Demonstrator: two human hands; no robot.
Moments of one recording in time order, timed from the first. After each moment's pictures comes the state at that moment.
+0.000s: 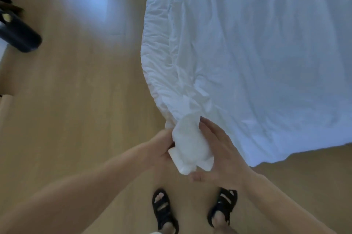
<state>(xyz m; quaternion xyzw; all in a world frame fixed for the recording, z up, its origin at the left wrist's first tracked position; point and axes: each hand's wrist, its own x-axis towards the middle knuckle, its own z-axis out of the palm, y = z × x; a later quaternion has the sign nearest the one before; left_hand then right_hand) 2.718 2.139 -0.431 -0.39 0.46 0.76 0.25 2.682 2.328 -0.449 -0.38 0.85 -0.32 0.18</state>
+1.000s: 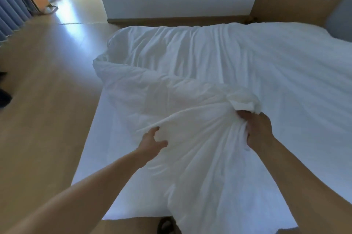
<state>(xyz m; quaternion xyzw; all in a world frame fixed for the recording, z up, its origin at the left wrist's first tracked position) 2.356 2.374 -0.379 -0.35 0.75 0.54 0.11 2.220 2.642 -0.302 0.17 0.62 -0.75 0.11</state>
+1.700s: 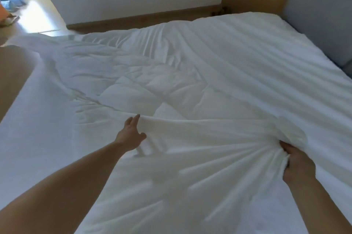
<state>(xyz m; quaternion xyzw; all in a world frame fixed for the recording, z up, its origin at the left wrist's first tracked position) 1.940 2.694 -0.422 -0.28 0.92 0.23 0.16 1.858 3.143 -0.417 0.38 0.51 -0.77 0.07</state>
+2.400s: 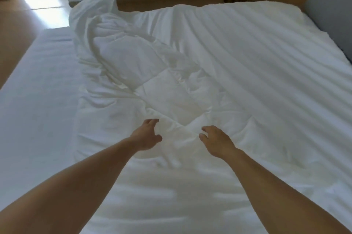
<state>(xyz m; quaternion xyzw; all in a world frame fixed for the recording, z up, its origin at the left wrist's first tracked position) 1.879 2.760 -0.449 -0.22 0.91 0.24 0.24 1.785 3.000 -0.461 -0.20 0.91 -0.19 0.33</state>
